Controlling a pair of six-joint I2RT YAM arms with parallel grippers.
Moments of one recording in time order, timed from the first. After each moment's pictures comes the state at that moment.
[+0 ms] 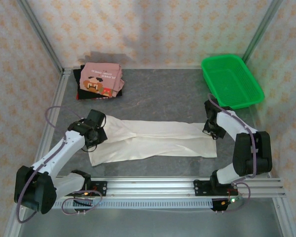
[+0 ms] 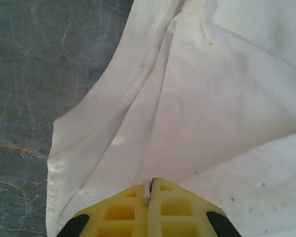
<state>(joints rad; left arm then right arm) -0.26 1.12 0.73 -0.90 -0.15 -0.77 0.08 1.49 0.89 -0.90 0.26 0.62</state>
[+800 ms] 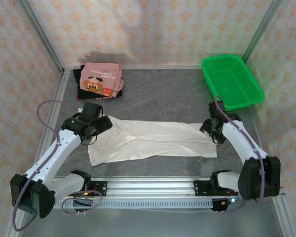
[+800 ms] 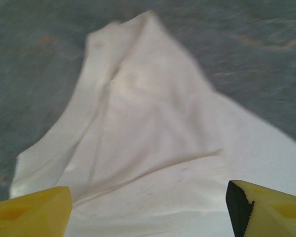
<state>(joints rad) -0.26 1.09 0.90 -0.87 -0.10 -0.77 0.10 1.20 0.84 -0.90 0.10 0.68</state>
